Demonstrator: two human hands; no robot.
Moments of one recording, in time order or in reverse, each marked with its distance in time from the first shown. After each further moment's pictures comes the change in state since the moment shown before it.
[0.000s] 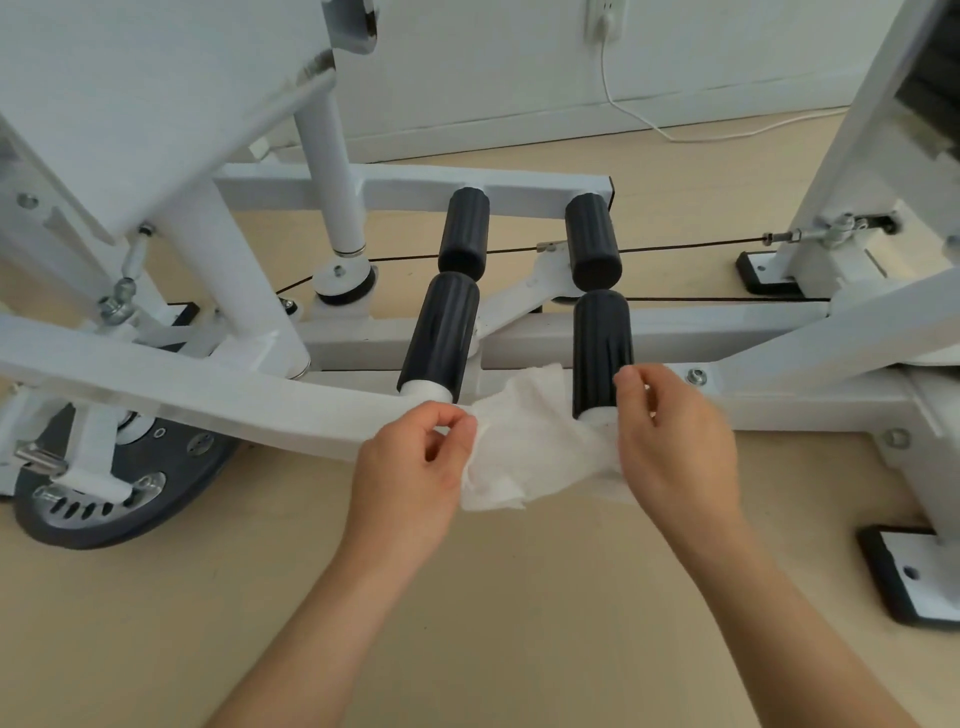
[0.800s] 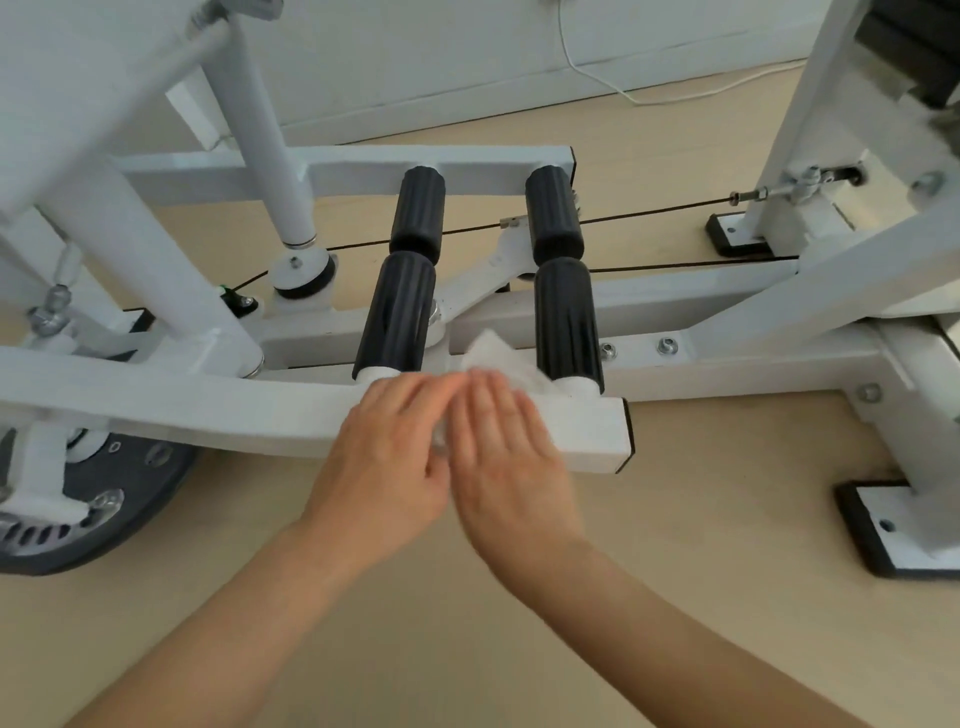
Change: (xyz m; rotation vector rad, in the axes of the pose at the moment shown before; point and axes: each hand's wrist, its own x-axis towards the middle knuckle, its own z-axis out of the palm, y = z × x) left_hand 0.023 -0.016 0.007 0.605 -0.150 0.539; right_hand -0.052 -0.002 0.082 -0.684 -0.077 -0.644
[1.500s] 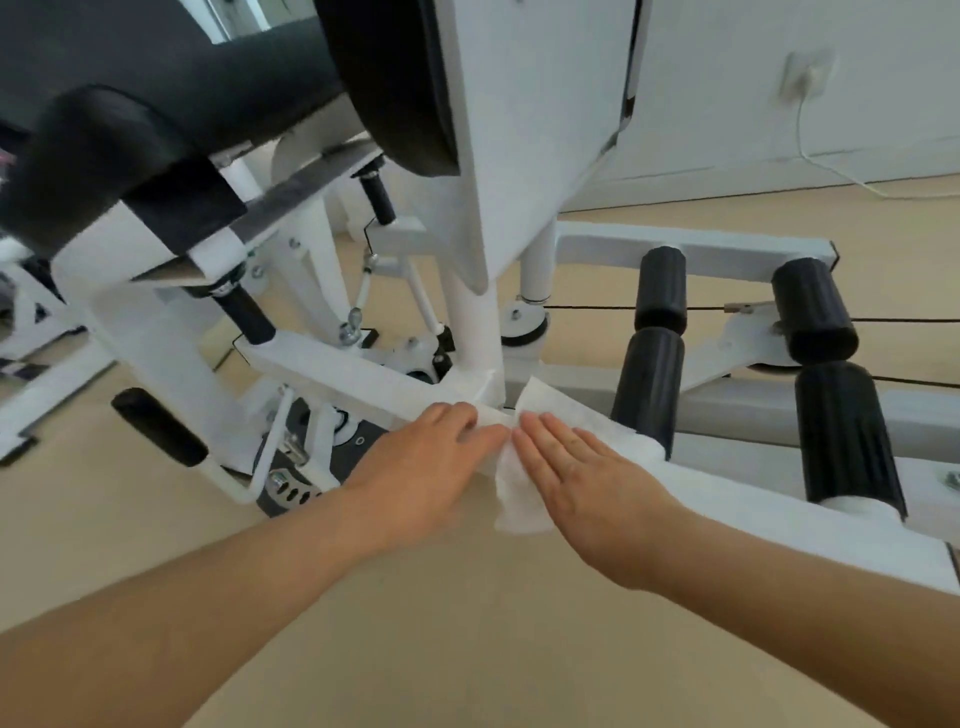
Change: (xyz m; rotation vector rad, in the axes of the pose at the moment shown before) left_hand -0.050 -0.135 -0.105 0.475 -0.270 -0.108; right_hand 0.085 -0.079 -0.029 0.035 -0.109 -0.664
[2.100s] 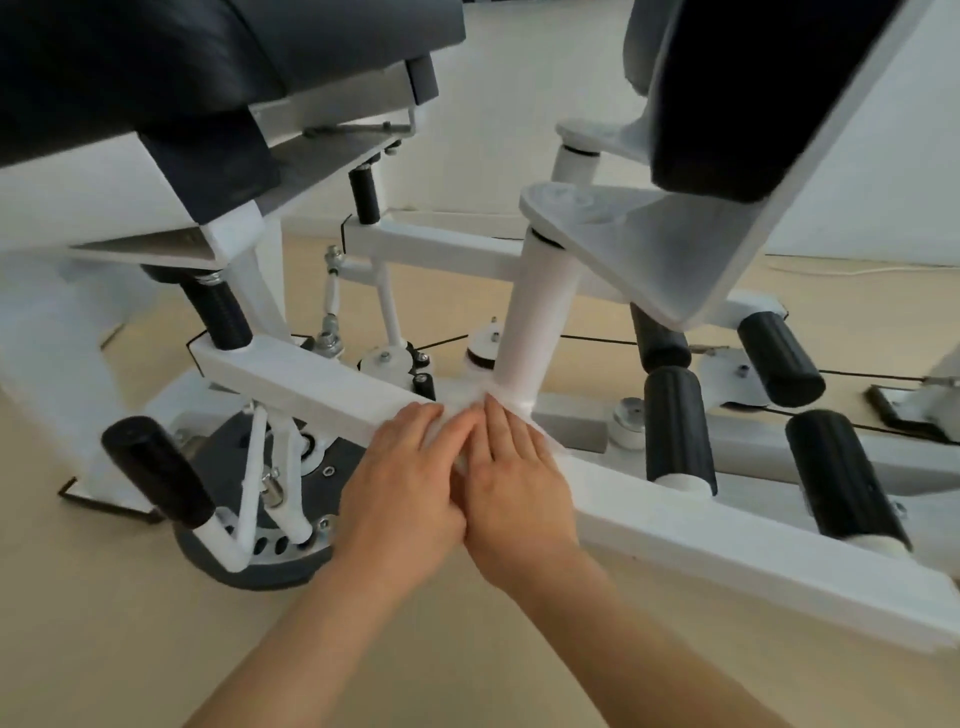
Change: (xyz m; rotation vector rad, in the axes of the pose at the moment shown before) left_hand -0.004 -0.067 0.049 -0.478 0.363 -0.194; right_hand 0.126 -0.090 0.006 0.133 0.017 0.521
